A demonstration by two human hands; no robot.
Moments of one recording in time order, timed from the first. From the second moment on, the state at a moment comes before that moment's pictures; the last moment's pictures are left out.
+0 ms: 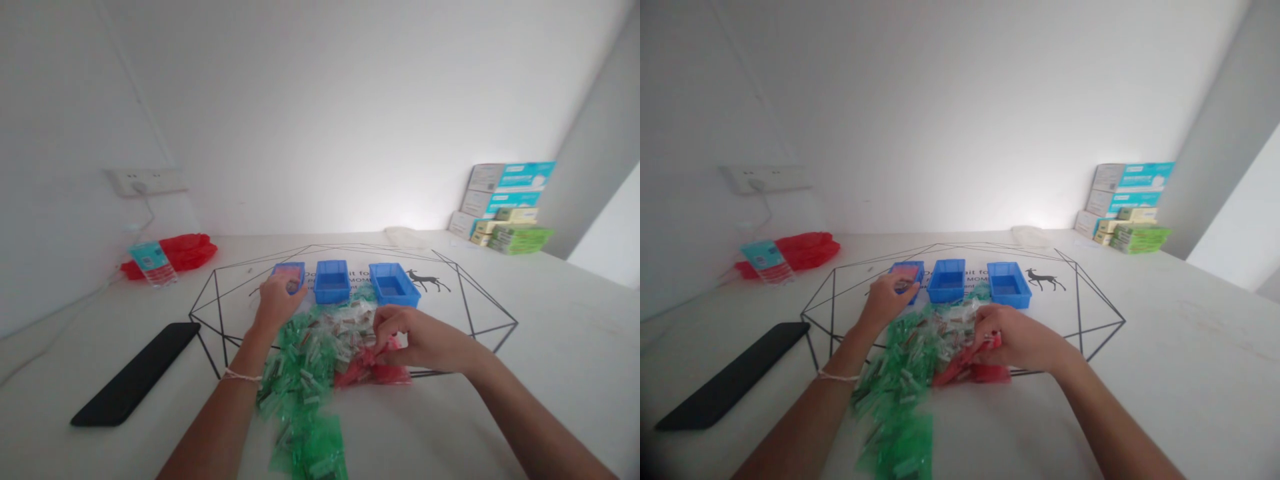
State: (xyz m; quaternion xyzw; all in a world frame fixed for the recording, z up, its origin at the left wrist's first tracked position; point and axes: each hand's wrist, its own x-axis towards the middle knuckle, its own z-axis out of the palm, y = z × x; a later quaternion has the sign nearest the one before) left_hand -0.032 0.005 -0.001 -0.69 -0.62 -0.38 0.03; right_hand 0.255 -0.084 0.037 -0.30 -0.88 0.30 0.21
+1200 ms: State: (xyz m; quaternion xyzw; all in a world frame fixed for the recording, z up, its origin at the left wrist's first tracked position) left_hand 0.028 -0.044 0.021 -0.51 -0.39 -0.38 -0.67; right_hand 0.241 -0.070 0.020 -0.47 -0.49 0.59 0.44
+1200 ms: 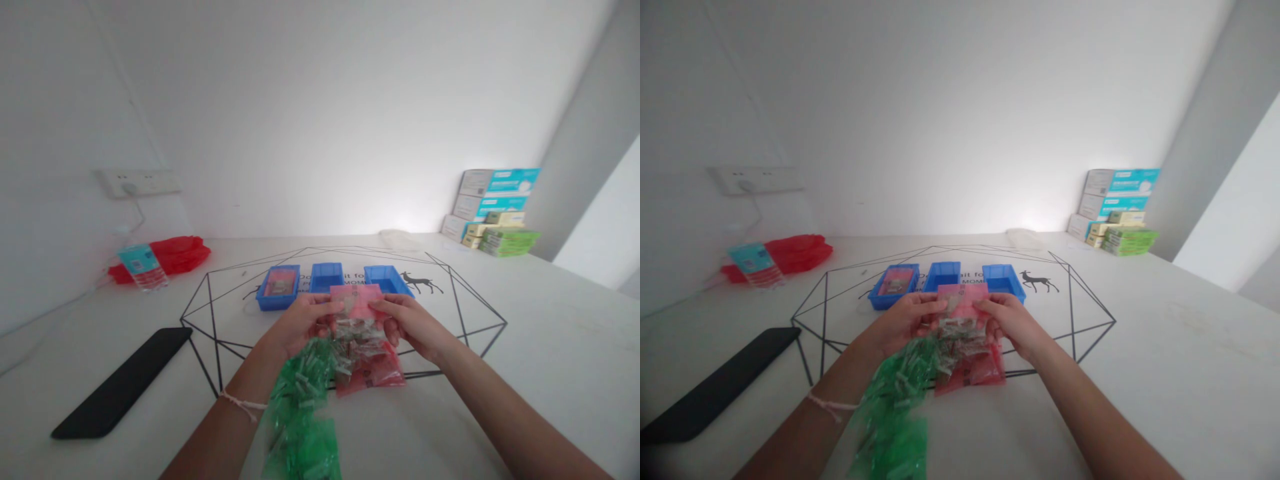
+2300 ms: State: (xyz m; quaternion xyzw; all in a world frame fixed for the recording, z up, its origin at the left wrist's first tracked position) left_hand 0.024 -0.044 0.022 -0.45 -0.36 -0.42 -0.70; right_hand 0.237 -0.070 0.022 -0.40 -0.57 0.55 0.47
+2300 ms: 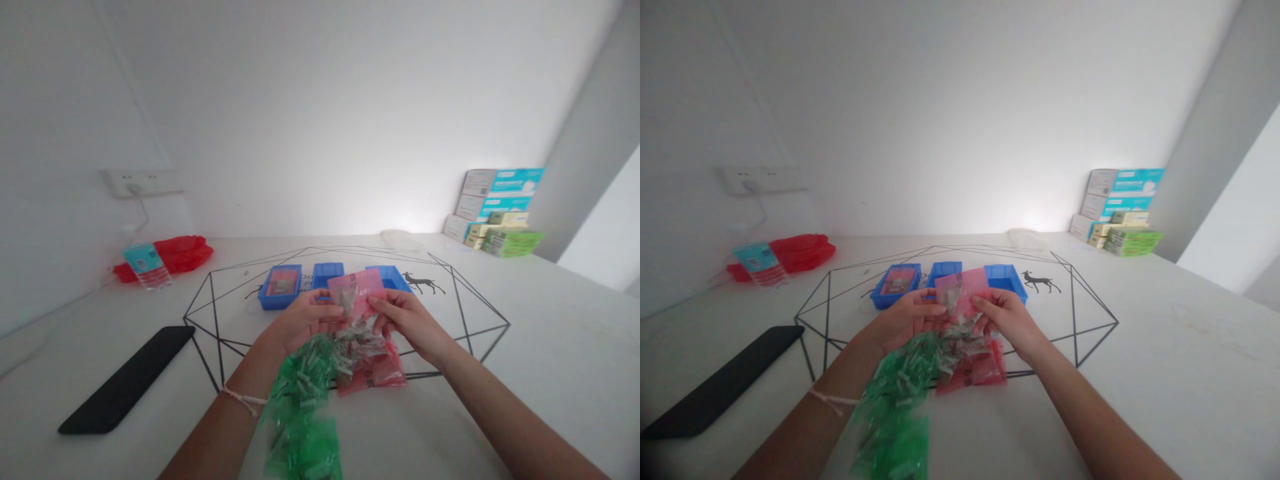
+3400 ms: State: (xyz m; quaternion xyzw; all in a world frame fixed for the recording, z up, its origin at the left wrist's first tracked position) left_hand -0.036 0.010 0.007 -0.67 -0.71 -0.22 0.07; right_hand 0.254 -0.083 0.026 -0.37 -0.79 0.45 0.19
